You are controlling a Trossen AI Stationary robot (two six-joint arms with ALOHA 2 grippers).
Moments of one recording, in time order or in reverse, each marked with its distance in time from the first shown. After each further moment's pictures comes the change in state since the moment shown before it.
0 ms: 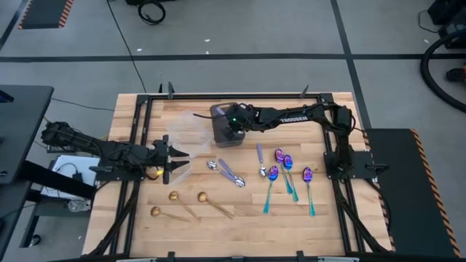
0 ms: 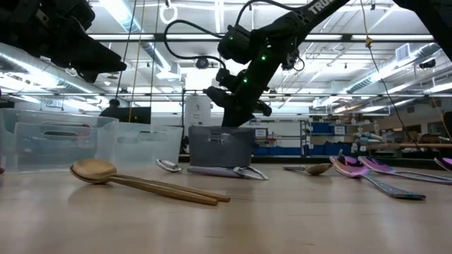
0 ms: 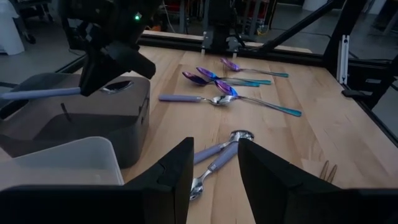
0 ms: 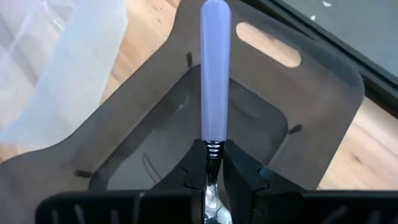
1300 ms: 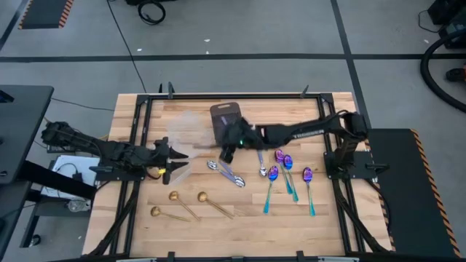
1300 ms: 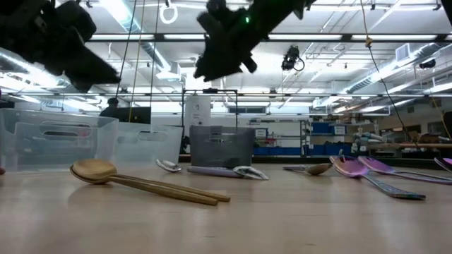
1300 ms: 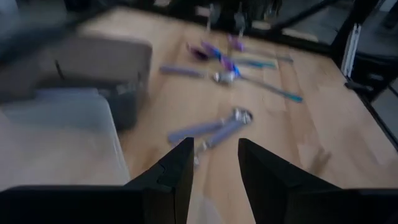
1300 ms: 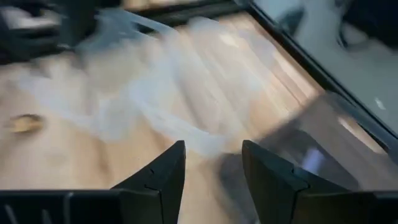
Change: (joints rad) left arm -0.010 0.000 0.000 -0.117 0.025 -0.166; right arm 0.286 -0.146 -0.015 0.144 0.060 -0.184
